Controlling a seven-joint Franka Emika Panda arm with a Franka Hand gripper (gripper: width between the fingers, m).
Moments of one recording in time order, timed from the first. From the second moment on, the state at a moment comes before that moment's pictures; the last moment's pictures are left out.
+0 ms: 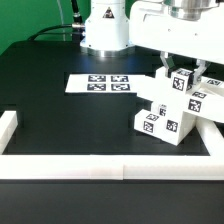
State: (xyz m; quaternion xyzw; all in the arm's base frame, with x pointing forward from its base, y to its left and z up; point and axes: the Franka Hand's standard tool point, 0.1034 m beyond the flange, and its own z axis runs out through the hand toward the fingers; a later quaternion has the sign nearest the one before) arm 0.606 0.084 0.116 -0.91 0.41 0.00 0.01
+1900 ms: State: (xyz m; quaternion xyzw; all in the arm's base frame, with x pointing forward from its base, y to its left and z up) arm 0.600 0.081 0.114 -0.86 0.52 0.02 0.00
